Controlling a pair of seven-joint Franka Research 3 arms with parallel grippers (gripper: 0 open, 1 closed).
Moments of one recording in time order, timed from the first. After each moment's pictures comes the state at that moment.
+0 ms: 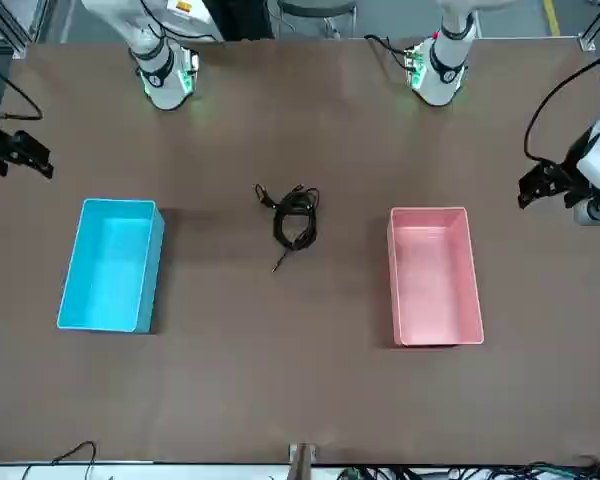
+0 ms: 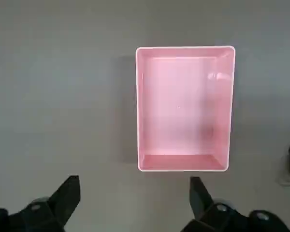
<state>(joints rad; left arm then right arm) 0.01 0.09 -0.08 -1.49 0.03 1.59 -0.06 0.01 -0.03 -0.06 -1.58 -0.04 1.51 -0.01</state>
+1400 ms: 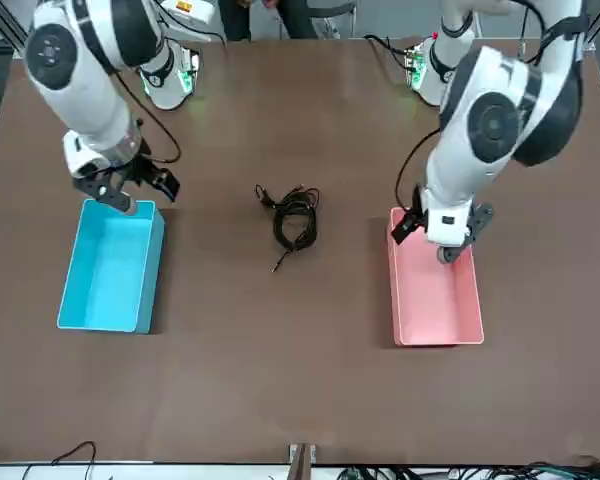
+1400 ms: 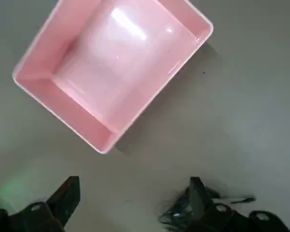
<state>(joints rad) -0.30 0.32 -0.18 -1.50 0.01 1.72 -1.28 0.41 -0.03 -0.03 -1.91 0.02 1.82 0.78</state>
